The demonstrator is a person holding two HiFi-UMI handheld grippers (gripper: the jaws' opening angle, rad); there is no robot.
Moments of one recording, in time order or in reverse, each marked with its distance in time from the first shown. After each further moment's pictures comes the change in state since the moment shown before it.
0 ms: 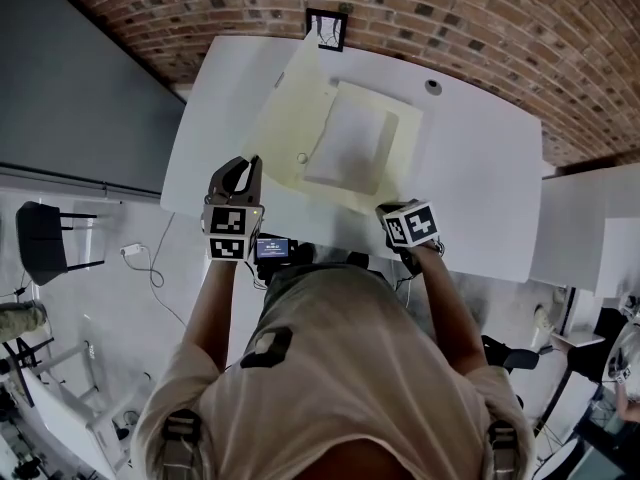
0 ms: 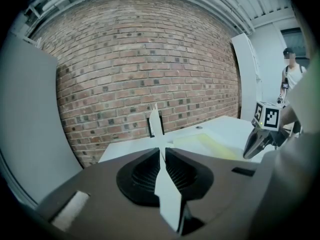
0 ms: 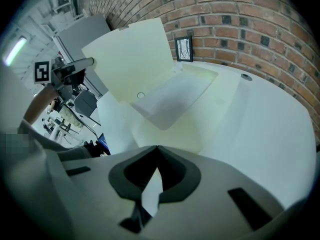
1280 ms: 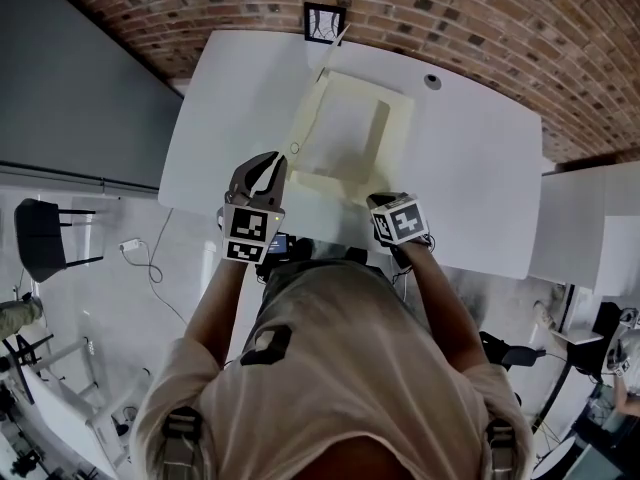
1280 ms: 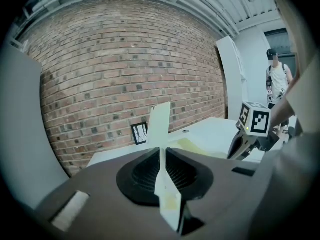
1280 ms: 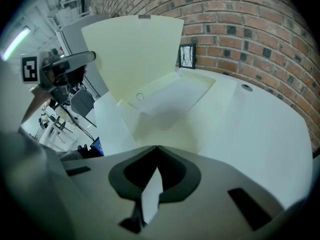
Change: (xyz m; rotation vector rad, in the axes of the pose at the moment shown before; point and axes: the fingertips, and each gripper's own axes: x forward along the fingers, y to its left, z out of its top) left arm 0.010 -0.056 0.016 0.083 -0.063 -0.116; right arm 0.009 0.006 0.017 -0.042 -0.058 -0.054
